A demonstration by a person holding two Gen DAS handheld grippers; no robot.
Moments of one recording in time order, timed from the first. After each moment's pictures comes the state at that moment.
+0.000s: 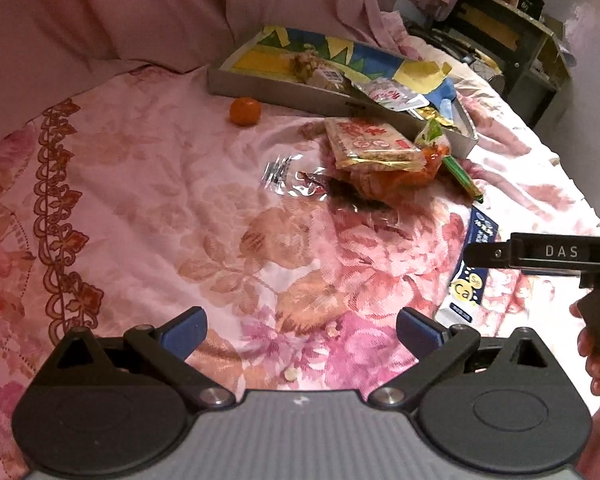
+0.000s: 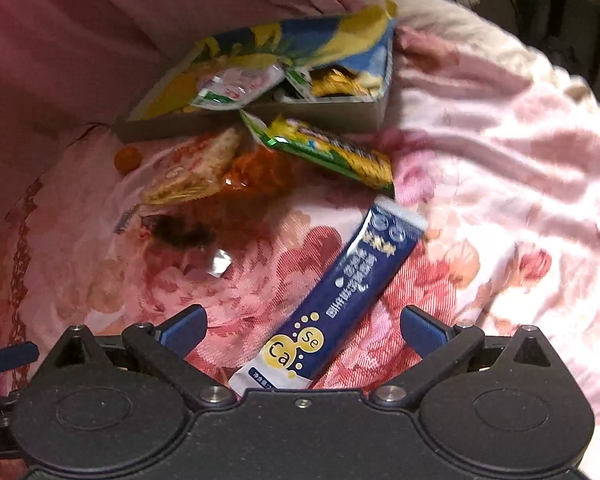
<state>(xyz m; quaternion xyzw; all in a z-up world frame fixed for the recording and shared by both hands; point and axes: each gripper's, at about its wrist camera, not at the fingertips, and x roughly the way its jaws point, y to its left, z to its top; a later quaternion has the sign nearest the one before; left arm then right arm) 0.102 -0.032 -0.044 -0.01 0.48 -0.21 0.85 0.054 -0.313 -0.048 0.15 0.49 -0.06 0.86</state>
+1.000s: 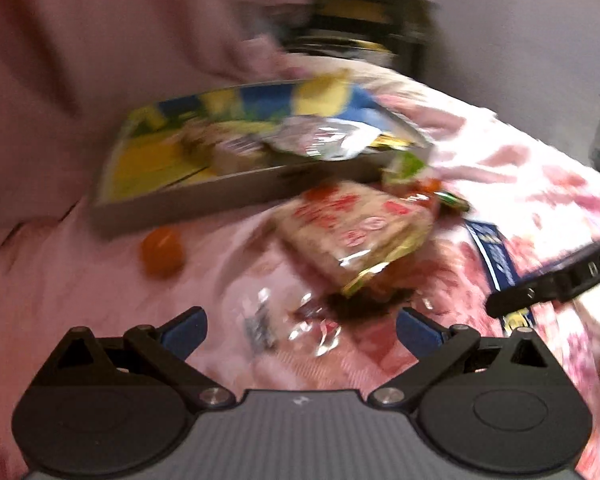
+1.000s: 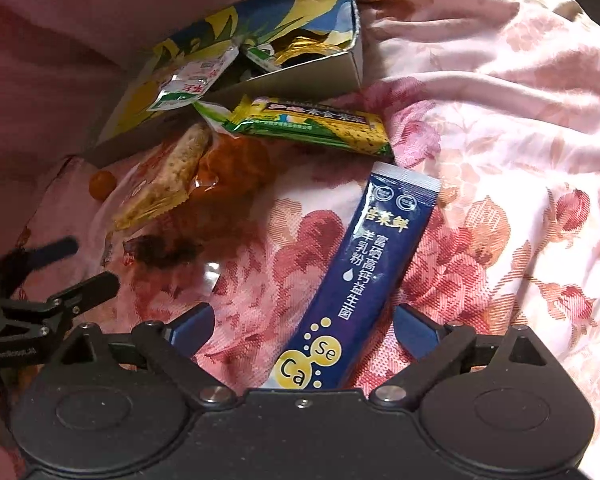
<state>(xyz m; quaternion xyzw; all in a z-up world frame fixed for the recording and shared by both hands) 0.210 -0.067 -0.064 0.15 0.35 -0.43 0.82 0.072 -0.323 -0.077 0.24 0.50 -0.07 0.83</state>
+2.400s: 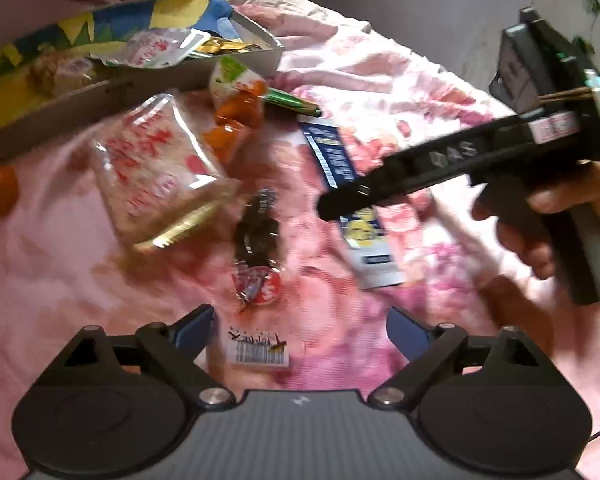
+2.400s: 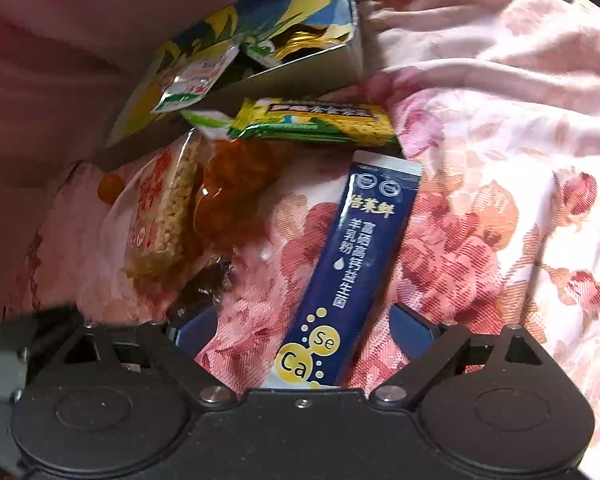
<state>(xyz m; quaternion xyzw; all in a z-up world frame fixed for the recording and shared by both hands) 0.158 -0.089 -0.072 0.15 0.47 -0.54 0.68 0.063 -0.332 -0.076 0.27 0.50 -0.07 0.82</state>
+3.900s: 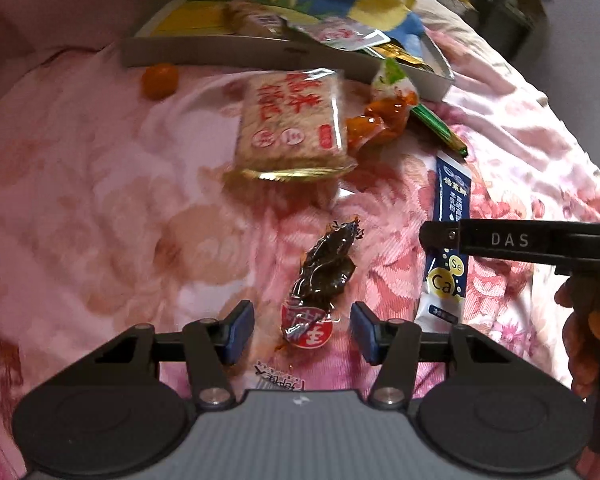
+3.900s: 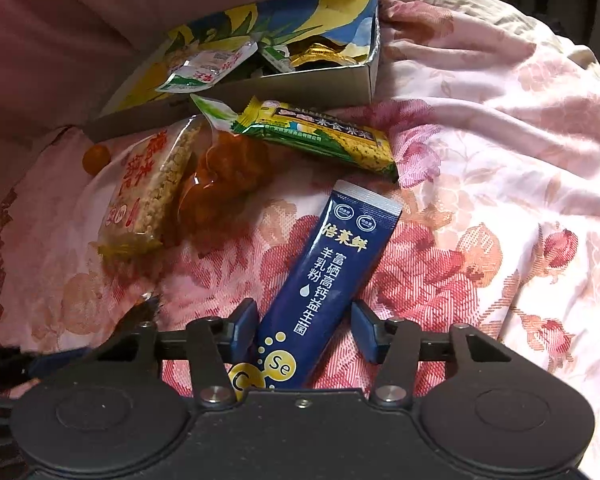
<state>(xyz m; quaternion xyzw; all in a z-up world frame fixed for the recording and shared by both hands) 0.125 -0.084 -0.072 0.04 0.53 -0.26 0.81 0.071 -0.321 -0.073 0.16 0.51 -0.07 0.85</state>
